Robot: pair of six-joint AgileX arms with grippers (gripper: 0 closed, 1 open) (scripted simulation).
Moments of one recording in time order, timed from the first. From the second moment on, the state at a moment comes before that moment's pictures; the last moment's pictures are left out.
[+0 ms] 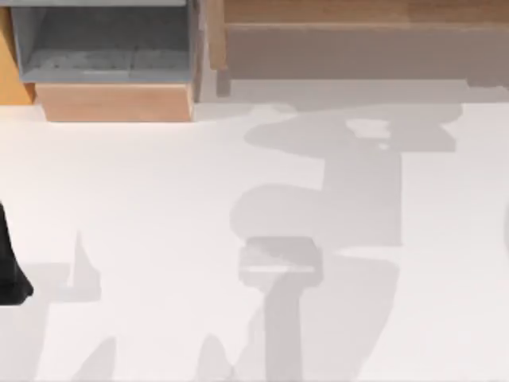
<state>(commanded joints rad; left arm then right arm) 0.00 0.00 0.00 0.00 0.00 0.00 -0.22 1.78 1.33 0.26 -0.17 -0.03</state>
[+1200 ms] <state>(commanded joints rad) 0.00 0.00 0.00 0.00 0.00 0.00 -0.20 1.96 1.48 0.28 -0.15 -0.03</state>
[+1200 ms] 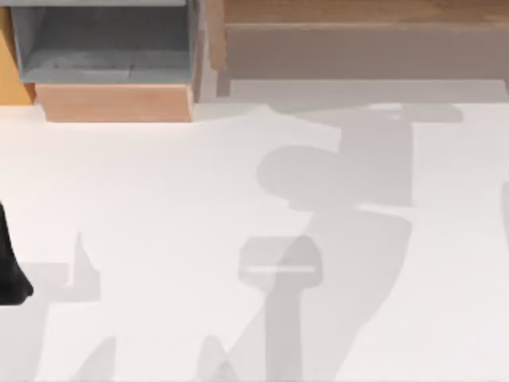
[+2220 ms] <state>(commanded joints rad) 0.00 0.00 0.00 0.00 0.00 0.00 -0.20 1.96 1.48 0.28 -0.15 -0.03</state>
